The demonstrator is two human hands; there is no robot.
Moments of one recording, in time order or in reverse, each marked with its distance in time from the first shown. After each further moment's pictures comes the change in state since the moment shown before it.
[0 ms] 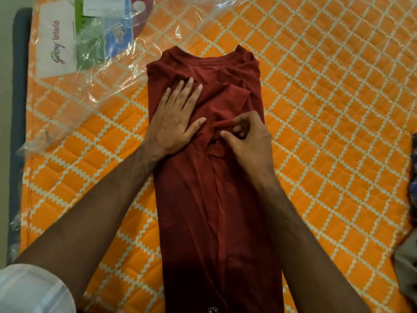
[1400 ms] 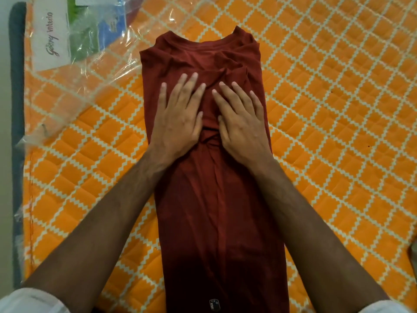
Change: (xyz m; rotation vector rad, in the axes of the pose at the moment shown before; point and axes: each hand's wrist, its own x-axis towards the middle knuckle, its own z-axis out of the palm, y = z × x) left_hand -0.017 0.037 0.000 0.161 0.092 -0.083; right_hand 0.010 0.021 0.012 -0.606 -0.039 -0.542
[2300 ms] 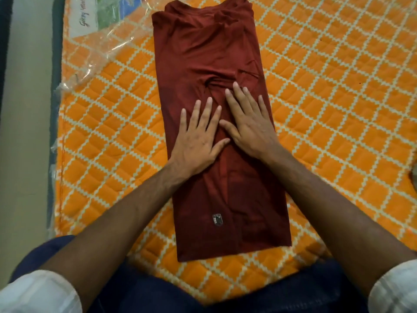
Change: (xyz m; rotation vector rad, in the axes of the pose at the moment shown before) left_hand -0.172 0.094 -0.014 0.067 -0.154 0.061; right_hand -0.150 -0.015 -0.009 0.018 -0.160 0.019
